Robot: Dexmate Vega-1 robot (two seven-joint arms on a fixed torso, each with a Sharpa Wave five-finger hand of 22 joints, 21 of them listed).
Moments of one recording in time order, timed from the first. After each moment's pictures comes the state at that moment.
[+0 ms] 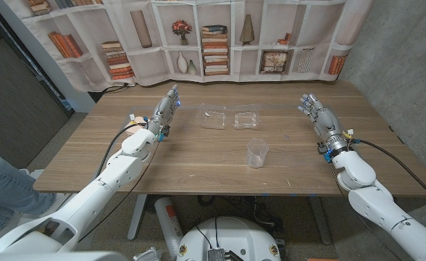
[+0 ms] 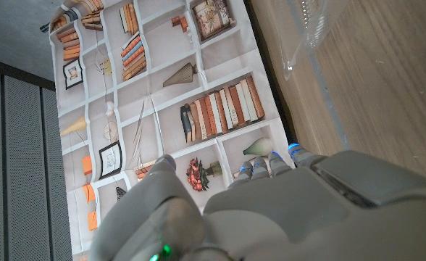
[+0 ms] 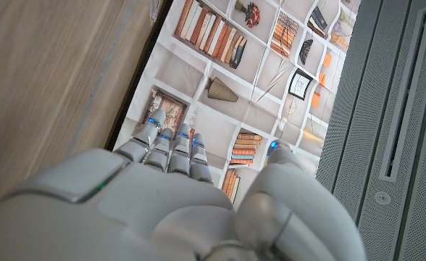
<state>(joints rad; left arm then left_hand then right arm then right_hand) 0.86 0.56 0.38 -1.40 -0.64 -0.22 -0.01 0.29 0.01 0.25 0.10 0.26 -0.17 0.10 0.20 0.18 -0.17 0.07 0.21 0.18 -0.17 0.05 0.19 0.18 -0.17 -0.03 0.22 0.18 -1.19 -0.67 -0.20 -1.55 0.58 0.52 -0.03 0.32 -0.06 0.27 -0.02 0.21 0.17 0.06 0.20 0.19 0.19 0.07 0.24 0.18 0.09 0.01 0.20 0.18 0.10 -0.04 0.51 0.17</state>
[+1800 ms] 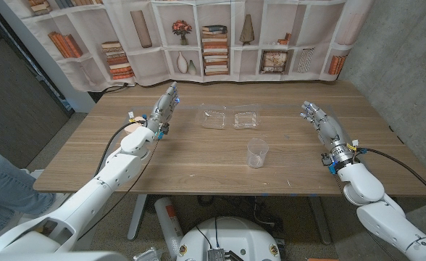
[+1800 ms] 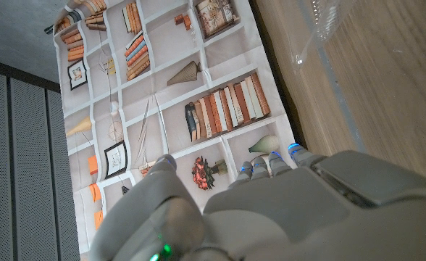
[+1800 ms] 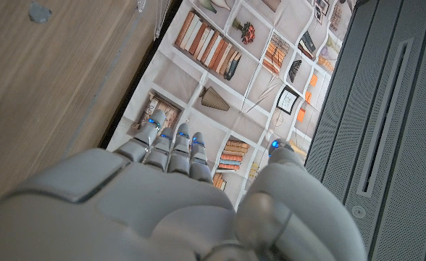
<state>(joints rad) 0.86 0.57 0.37 -1.43 -0.63 -0.21 0.01 0.30 0.01 0.25 0.09 0.25 -0.17 0.10 0.20 0.18 -0.17 0.07 0.21 0.18 -0.17 0.05 0.19 0.18 -0.17 -0.03 0.22 0.18 -1.33 -0.69 -0.16 -1.63 0.47 0.58 -0.08 0.32 -0.06 0.27 -0.03 0.21 0.18 0.05 0.20 0.19 0.18 0.07 0.23 0.18 0.09 0.01 0.19 0.18 0.10 -0.04 0.48 0.17</state>
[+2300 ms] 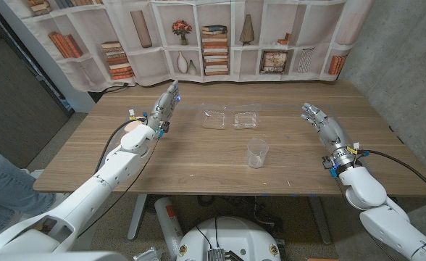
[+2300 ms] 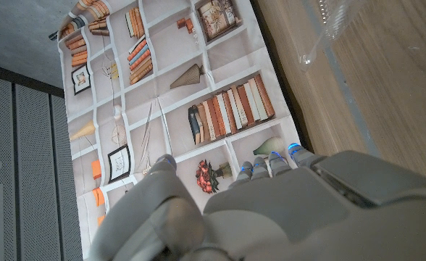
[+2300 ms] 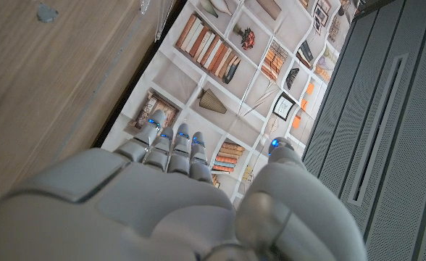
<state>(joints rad) 0.85 0.57 0.38 -1.44 -0.62 -0.20 0.00 0.30 0.01 0.25 0.09 0.25 -0.17 0.10 0.20 0.18 -0.17 0.07 0.21 0.18 -0.17 0.05 0.19 0.18 -0.17 -0.03 0.22 0.18 -1.37 -0.70 -0.13 -1.67 0.39 0.59 -0.13 0.33 -0.06 0.27 -0.04 0.22 0.18 0.05 0.20 0.19 0.18 0.07 0.23 0.18 0.09 0.01 0.19 0.18 0.10 -0.04 0.47 0.17</state>
